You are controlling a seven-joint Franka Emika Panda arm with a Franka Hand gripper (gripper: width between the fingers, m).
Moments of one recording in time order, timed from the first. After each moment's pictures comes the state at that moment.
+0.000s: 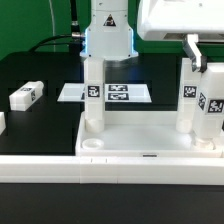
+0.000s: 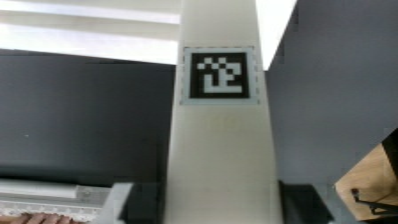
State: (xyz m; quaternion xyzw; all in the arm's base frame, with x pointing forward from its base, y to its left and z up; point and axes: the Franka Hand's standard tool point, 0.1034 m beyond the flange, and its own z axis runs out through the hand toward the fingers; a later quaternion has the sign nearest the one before) arm 0.623 0.108 0.139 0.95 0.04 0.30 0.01
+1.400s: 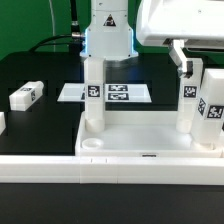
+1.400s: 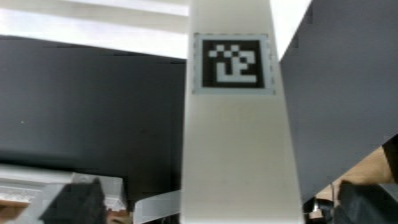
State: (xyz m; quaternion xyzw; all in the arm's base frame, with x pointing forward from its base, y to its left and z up) arm 0.629 0.107 0.135 0.95 0.06 0.32 0.02
